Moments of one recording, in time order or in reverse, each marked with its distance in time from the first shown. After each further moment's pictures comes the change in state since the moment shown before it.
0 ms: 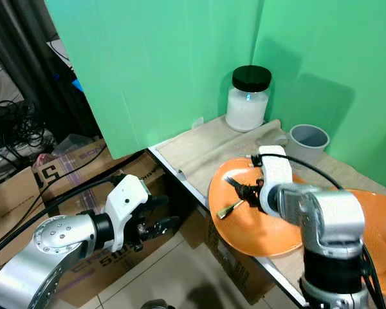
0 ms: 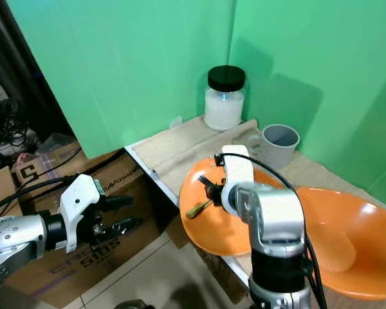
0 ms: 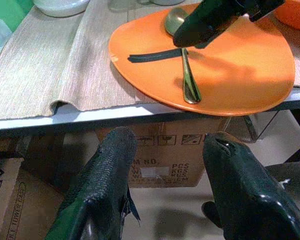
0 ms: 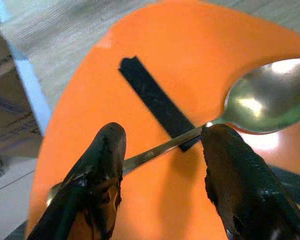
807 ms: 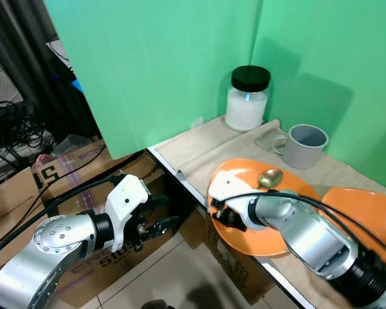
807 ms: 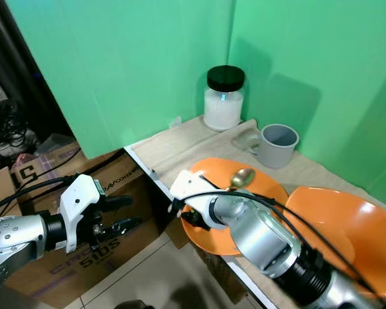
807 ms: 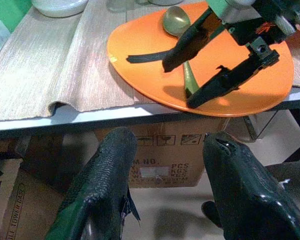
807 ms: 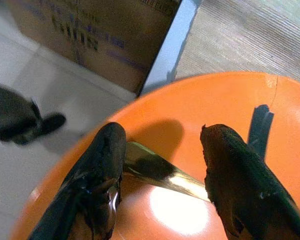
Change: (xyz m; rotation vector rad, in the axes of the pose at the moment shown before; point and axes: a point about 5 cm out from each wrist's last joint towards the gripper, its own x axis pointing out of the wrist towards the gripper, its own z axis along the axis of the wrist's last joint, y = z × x) left arm 0.000 0.000 0.000 -0.001 0.002 0.001; right arm 0.012 0.032 -0.021 -0.957 -0.036 0.296
